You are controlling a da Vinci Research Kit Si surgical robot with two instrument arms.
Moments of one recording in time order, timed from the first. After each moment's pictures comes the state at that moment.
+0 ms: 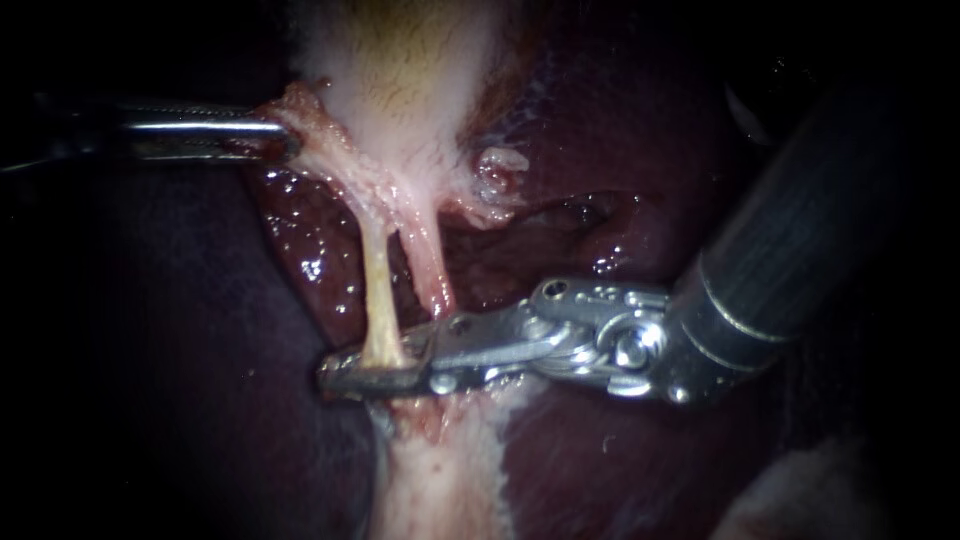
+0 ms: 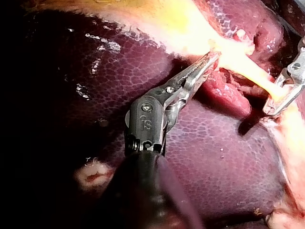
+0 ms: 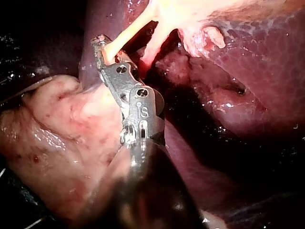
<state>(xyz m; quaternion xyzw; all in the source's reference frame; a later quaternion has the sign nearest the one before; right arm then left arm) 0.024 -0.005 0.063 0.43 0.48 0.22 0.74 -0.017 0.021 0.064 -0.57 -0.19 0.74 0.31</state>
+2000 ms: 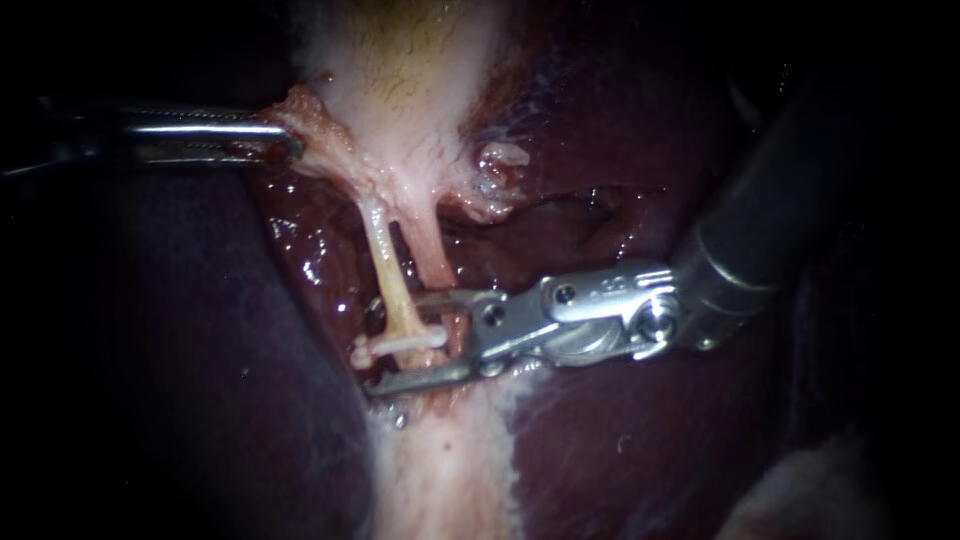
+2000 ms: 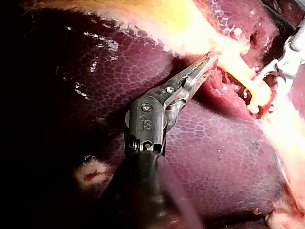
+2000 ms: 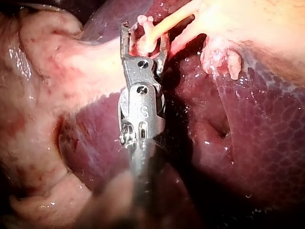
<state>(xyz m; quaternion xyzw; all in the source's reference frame) 0.020 -0.004 0.069 0.24 0.57 0.11 0.78 -0.017 0.020 0.064 -0.57 -0.19 0.74 0.31</state>
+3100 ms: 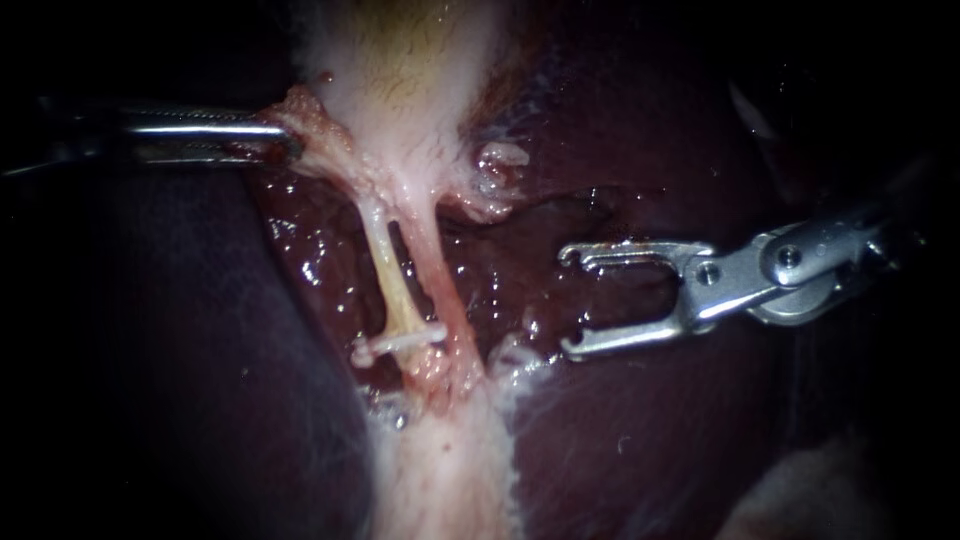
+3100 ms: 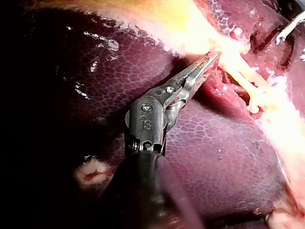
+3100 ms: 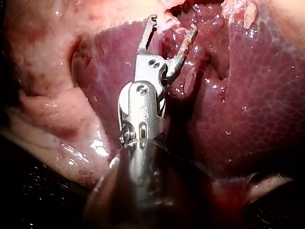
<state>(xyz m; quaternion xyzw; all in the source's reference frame) 0.005 0.000 0.064 0.19 0.58 0.08 0.79 -0.017 0.020 0.064 -0.57 -0.19 0.74 0.31</state>
